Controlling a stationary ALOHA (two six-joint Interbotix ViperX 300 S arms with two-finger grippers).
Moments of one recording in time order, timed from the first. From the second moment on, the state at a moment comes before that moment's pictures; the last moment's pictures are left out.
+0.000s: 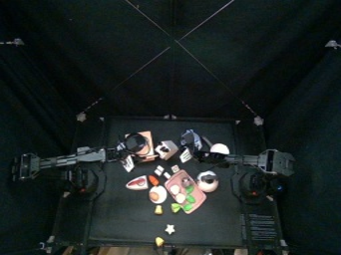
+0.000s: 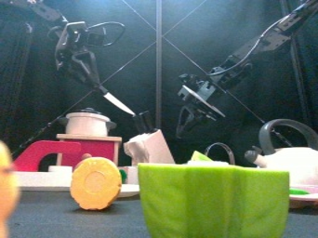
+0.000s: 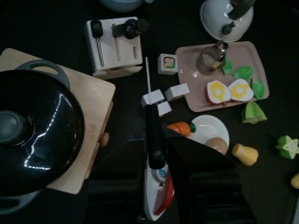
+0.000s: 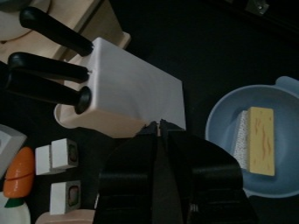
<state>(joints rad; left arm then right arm) 0.17 -0.55 0.70 0.21 0.66 -0.53 -0.33 0.00 0.60 -1.24 0.27 1.68</state>
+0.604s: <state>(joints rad) 0.16 -0.44 0.70 0.23 0.63 -0.59 -0.36 0.06 0.56 -1.25 0.24 1.68</state>
